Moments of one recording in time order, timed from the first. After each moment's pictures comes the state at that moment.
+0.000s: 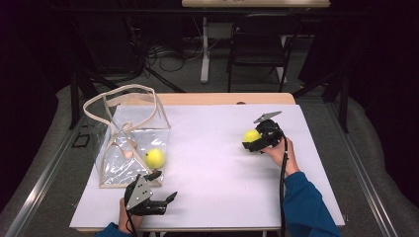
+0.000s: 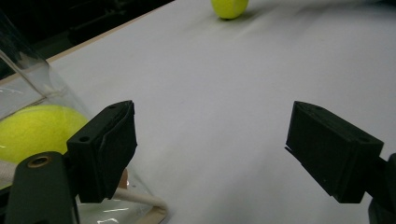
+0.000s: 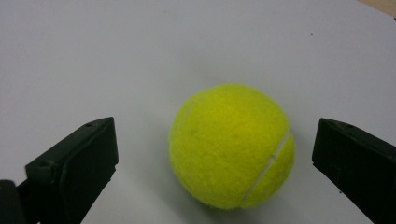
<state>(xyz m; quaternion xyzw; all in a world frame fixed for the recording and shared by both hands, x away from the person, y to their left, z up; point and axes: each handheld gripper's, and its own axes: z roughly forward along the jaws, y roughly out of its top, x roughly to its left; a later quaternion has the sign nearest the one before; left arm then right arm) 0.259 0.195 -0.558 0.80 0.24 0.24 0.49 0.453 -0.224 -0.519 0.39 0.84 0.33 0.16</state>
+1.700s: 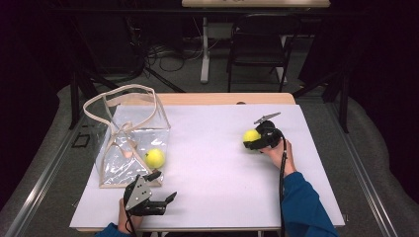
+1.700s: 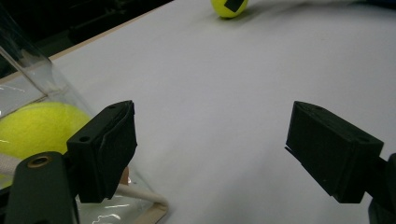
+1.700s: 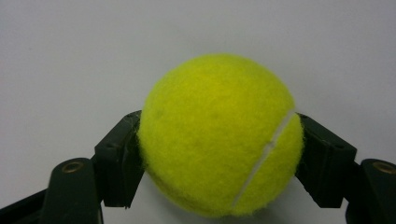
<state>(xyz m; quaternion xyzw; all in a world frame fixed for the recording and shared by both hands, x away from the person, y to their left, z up) 0.258 0.196 -0.558 0.80 0.24 0.24 0.49 0.464 -0.229 -0.540 0.42 0.84 0.32 0.12</state>
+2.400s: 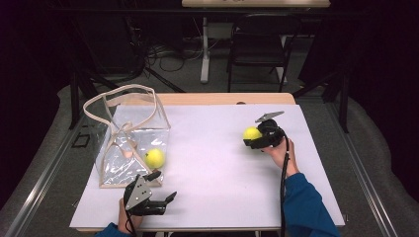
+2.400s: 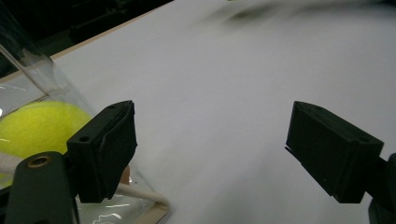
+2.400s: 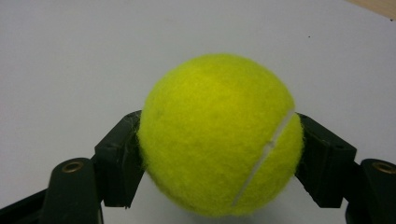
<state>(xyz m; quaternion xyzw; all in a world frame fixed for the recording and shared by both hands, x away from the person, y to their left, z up) 0.259 0.197 -0.558 0.80 0.25 0.24 0.49 0.449 -0.227 -0.515 0.40 0.84 0.34 0.15</state>
